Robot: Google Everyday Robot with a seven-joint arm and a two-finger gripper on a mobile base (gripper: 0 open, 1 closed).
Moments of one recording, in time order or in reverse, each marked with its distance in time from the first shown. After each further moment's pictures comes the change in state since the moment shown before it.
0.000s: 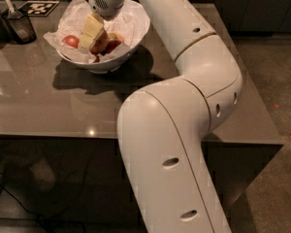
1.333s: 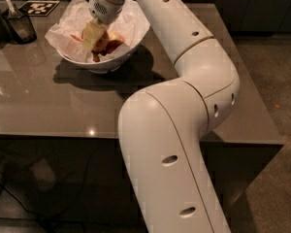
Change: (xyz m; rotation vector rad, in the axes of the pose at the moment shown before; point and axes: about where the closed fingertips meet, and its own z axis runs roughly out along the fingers) arm -0.003 -0.004 0.020 -0.024 -0.031 0.016
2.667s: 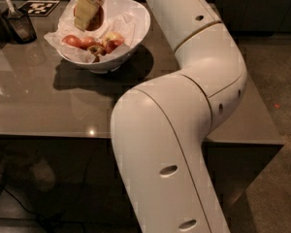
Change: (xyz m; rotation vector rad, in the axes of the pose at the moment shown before) arm -0.037 0.012 -0.063 0.110 -0.034 -0.052
